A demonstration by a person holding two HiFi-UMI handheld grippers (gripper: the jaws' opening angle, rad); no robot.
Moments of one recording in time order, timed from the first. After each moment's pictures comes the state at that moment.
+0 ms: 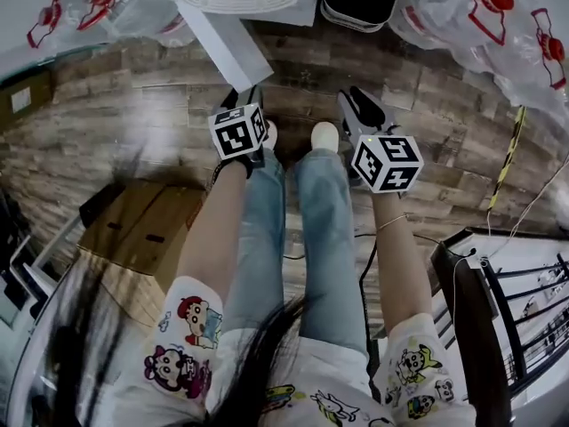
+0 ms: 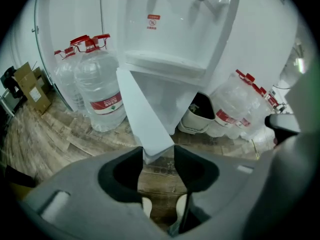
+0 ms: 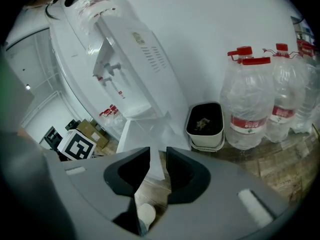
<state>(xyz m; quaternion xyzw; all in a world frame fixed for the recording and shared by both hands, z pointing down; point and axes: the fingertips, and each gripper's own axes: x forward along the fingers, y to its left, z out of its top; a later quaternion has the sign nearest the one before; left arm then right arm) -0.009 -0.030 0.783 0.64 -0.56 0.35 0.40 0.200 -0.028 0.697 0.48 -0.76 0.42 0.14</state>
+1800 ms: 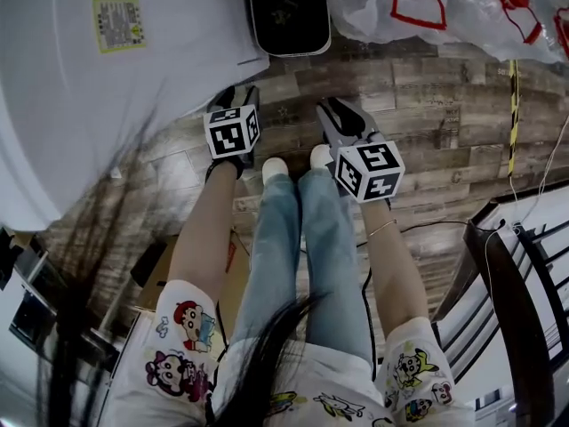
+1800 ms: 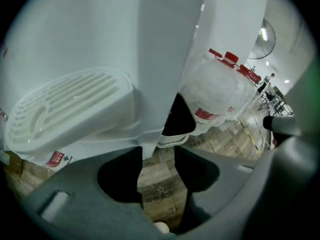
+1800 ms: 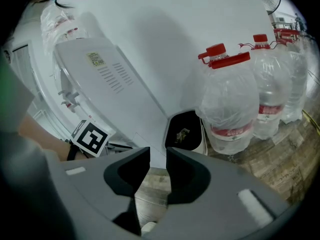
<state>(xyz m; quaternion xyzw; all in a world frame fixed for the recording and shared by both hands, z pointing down) 0.140 -0.178 0.798 0.74 -0.40 0.44 0.32 0.292 -0.099 0.712 0.55 -0.69 0.45 0.08</state>
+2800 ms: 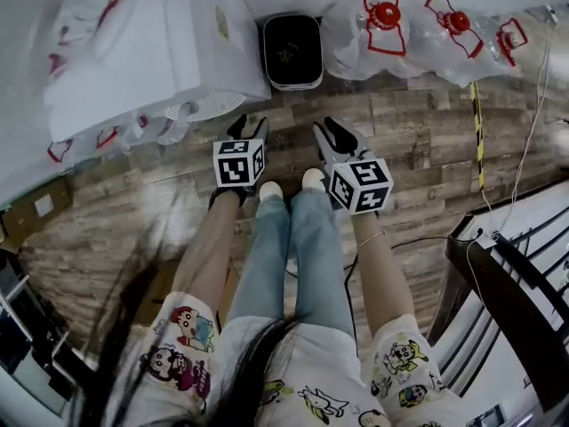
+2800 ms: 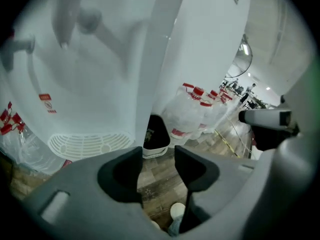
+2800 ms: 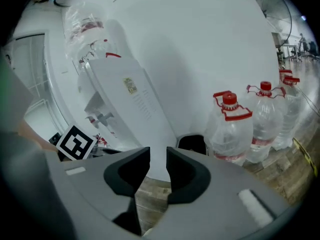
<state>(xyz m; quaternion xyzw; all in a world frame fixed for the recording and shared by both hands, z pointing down) 0.141 -0.139 0.648 0.81 -0.36 0.36 0.30 0.268 -0.085 0.569 0.59 -0.72 0.37 0.08</state>
